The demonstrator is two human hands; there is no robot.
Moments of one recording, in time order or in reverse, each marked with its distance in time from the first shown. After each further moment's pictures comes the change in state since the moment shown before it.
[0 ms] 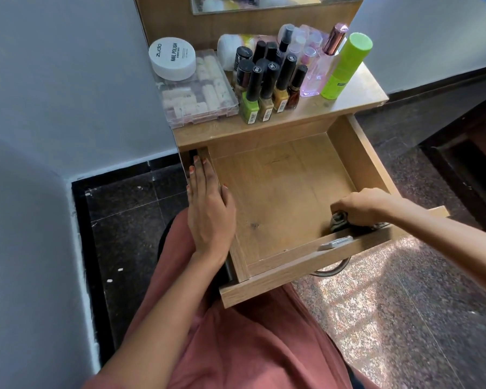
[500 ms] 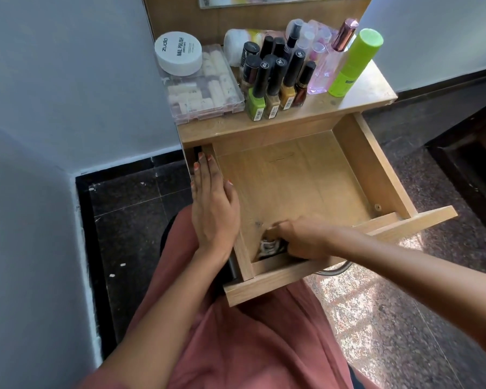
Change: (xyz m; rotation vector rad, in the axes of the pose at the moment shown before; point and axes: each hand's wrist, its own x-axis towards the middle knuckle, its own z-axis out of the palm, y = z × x) left_hand 0.000 0.000 -0.001 0.006 0.004 0.003; right_hand -0.011 -0.095 -0.015 0.150 0.180 -0.335
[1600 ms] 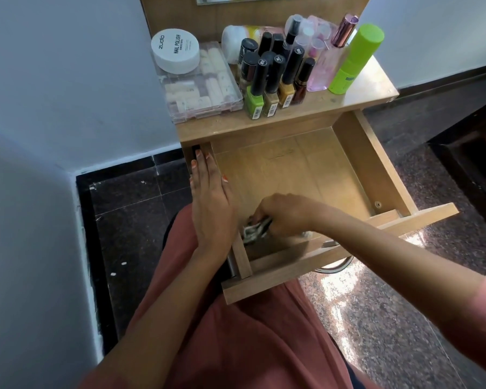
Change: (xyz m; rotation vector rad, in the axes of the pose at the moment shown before) left_hand 0.001 0.004 -0.002 -0.095 0.001 -0.013; right_hand 0.012 -0.011 -0.030 0.278 0.078 0.024
